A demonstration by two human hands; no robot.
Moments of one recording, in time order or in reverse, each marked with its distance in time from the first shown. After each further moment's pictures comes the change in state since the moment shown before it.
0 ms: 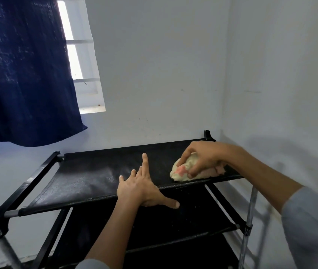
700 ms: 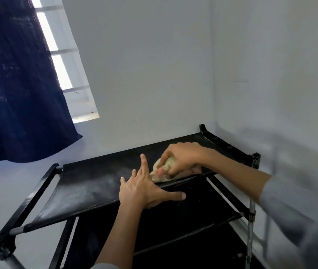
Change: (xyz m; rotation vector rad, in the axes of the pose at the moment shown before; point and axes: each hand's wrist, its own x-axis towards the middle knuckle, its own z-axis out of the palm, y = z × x) left_hand -0.005 -0.001 0.002 -0.030 0.090 0.051; right_hand 0.000 -0.049 0.016 -0.068 0.098 -0.009
